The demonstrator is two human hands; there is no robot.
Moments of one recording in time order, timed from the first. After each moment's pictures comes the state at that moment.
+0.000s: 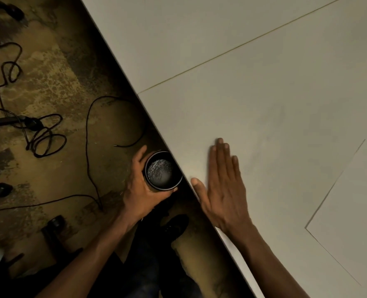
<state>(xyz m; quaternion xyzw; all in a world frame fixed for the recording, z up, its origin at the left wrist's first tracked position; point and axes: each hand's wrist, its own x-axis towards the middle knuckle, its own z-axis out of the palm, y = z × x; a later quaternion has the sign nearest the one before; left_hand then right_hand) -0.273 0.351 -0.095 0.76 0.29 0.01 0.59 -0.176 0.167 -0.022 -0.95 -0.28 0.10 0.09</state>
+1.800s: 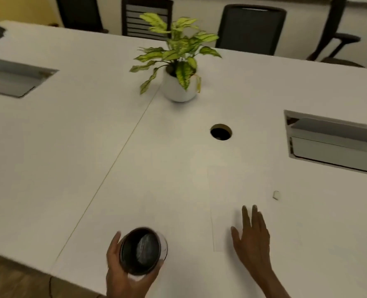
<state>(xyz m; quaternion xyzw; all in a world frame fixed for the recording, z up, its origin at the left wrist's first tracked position) -0.178 0.225 0.048 0.82 0.08 0.04 0.57 -0.186 -0.086 0.044 -0.95 0.26 0.00 0.18</state>
